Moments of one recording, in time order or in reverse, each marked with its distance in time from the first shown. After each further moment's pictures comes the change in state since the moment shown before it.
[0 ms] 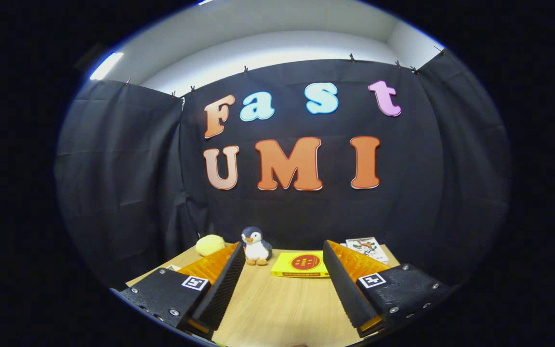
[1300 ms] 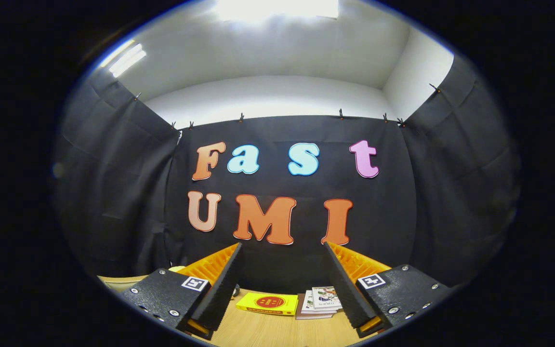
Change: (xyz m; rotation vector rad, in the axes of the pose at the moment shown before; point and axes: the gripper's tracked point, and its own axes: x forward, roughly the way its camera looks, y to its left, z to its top) arm -0.040 -0.046 0.077 -0.098 -0.321 -0.078
